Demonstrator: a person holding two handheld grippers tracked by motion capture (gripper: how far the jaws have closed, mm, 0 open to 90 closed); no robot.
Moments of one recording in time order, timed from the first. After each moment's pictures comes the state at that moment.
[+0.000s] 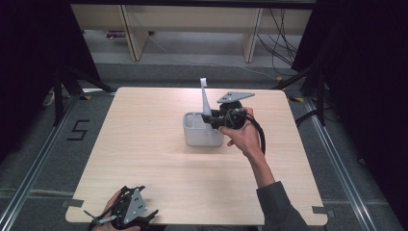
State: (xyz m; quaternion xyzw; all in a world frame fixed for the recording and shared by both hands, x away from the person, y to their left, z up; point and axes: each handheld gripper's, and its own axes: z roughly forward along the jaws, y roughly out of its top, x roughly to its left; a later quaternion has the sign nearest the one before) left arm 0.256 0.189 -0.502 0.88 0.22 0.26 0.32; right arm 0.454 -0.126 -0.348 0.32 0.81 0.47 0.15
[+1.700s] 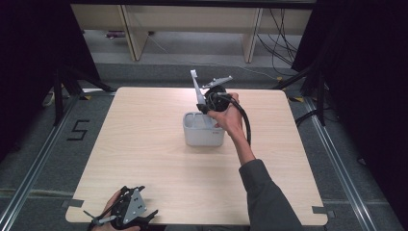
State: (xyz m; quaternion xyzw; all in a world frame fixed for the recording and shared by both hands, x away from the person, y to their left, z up) left arm 0.256 0.190 -0.501 0.89 0.22 0.26 0.32; right arm 0.522 -0.092 -0.360 0.35 0.84 0.38 0.17
